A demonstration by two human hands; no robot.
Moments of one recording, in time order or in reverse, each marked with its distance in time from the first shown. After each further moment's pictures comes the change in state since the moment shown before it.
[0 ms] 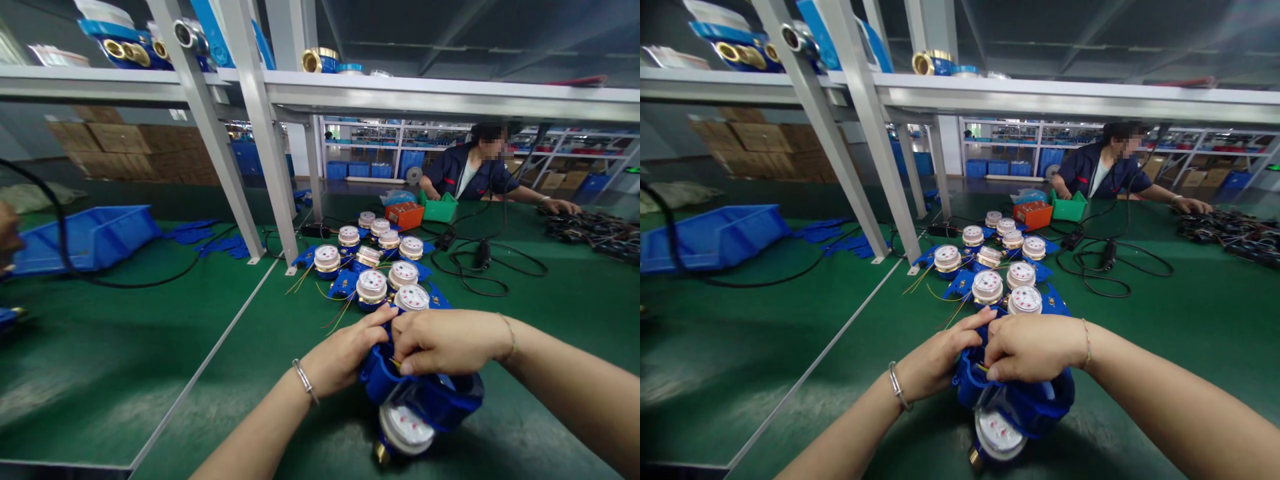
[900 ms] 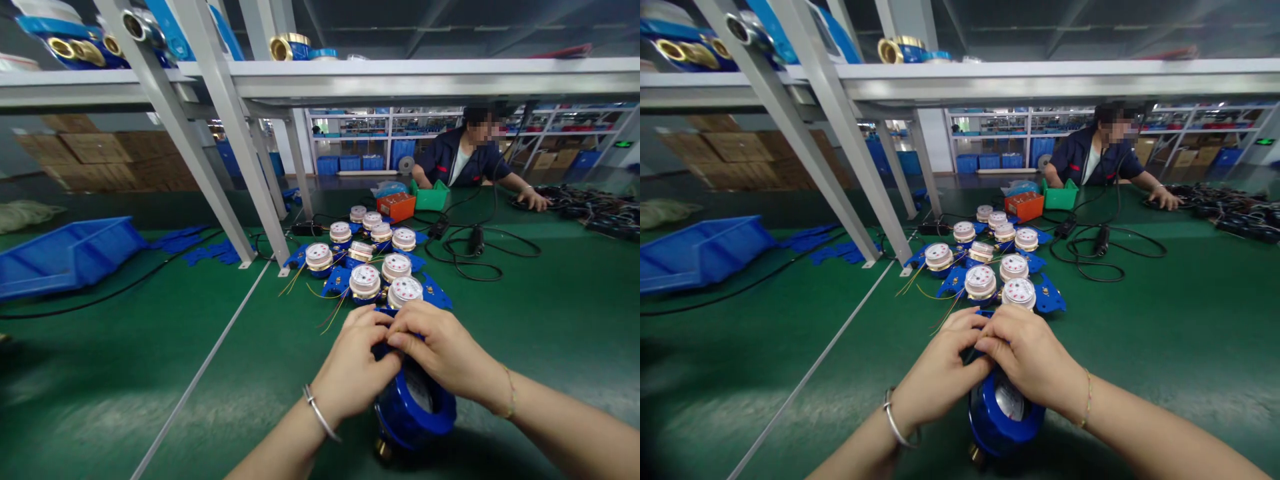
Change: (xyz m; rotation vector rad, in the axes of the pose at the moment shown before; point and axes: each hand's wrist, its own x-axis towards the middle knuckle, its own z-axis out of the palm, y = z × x) left_hand 0.046 0.058 0.008 -0.033 0.137 -0.544; right_hand -0.004 -0.004 0.060 0.239 0.841 0.248
